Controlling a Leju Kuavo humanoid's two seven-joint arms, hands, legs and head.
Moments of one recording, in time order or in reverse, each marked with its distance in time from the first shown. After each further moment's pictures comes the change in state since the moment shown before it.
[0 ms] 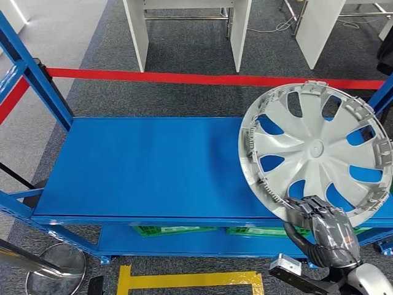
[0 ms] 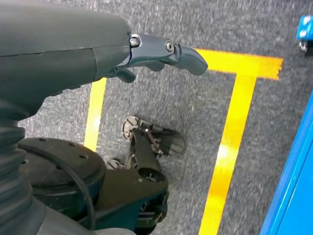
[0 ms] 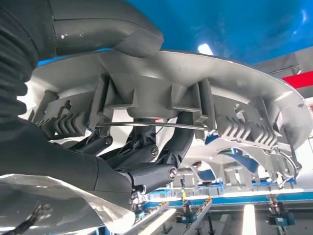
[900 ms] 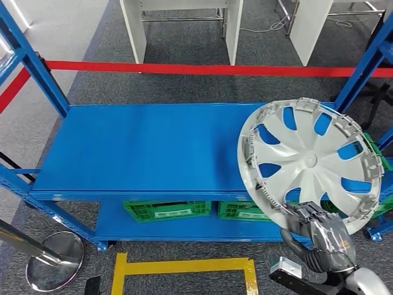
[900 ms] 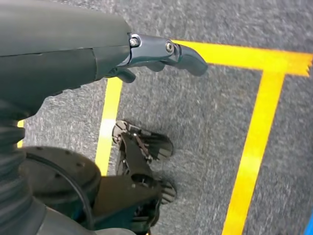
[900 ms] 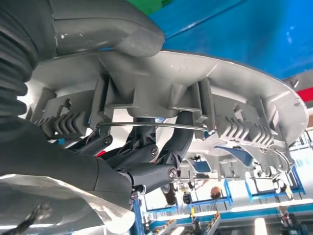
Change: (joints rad) left arm -0.007 0.011 0.017 0.000 -0.023 -0.005 0.017; right arm 0.040 -0.001 0.001 0.003 -0.070 0.000 0.002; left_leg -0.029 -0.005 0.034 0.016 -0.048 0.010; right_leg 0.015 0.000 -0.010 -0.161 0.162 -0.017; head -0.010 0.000
